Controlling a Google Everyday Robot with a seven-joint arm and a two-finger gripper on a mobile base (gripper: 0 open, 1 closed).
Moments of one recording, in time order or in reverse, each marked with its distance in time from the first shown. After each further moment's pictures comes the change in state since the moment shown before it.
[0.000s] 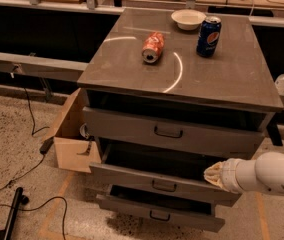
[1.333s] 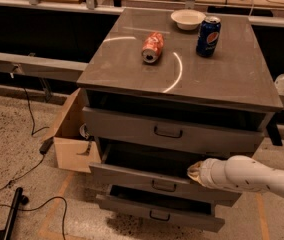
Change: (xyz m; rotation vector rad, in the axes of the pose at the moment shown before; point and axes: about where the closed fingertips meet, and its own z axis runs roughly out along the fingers) arm 0.000 -0.012 0.105 0.032 -0.026 0.063
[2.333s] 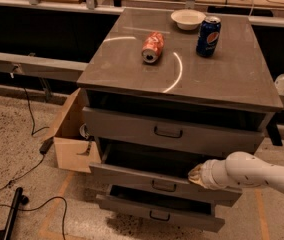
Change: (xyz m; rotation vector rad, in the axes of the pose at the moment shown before) arm 0.013 0.011 0.007 -0.099 0.023 -0.039
